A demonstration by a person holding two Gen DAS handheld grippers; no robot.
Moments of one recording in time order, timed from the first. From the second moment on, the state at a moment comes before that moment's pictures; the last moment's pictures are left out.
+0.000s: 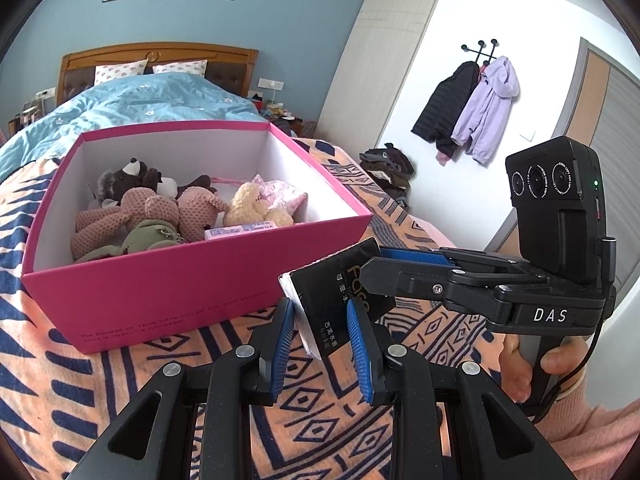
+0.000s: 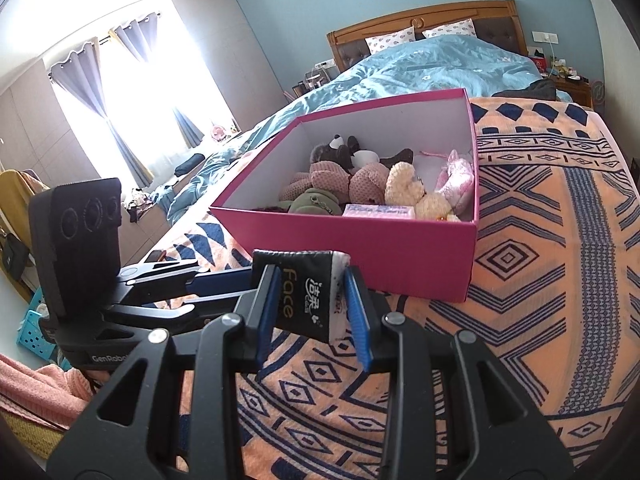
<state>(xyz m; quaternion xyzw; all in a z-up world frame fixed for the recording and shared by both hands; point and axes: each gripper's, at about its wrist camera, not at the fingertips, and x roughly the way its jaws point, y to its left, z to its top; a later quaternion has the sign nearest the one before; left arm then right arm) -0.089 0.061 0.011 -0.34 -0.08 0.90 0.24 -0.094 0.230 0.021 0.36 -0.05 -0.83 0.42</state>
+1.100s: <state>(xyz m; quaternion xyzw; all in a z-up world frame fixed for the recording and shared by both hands) -0.106 0.055 0.023 -0.33 -0.08 0.91 0.23 -0.107 0.223 0.037 0.34 -0.04 -0.84 0.43</state>
